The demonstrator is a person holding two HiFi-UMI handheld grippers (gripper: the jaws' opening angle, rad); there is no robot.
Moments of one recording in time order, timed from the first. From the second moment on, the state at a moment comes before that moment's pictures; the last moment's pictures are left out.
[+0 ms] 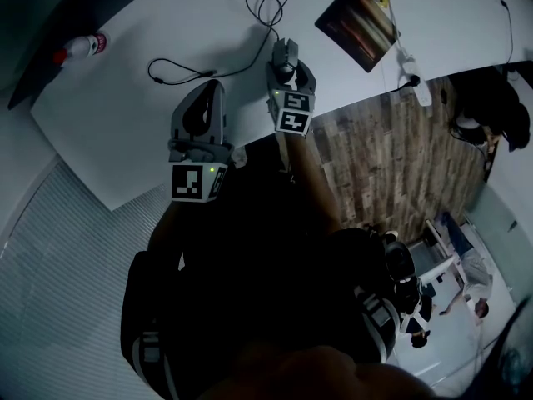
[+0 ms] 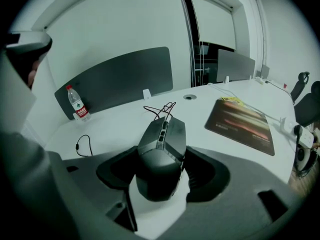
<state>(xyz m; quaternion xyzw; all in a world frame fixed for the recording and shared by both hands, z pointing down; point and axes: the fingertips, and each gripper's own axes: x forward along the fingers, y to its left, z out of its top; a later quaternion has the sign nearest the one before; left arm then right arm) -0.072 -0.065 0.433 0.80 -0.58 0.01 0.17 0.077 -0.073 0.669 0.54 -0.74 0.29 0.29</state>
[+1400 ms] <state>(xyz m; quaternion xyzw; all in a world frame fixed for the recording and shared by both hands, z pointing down) -0.070 0.006 0.384 0.80 -0.58 -0.02 0.14 0.085 -0.030 0.543 0.55 -0.78 0.20 0.21</state>
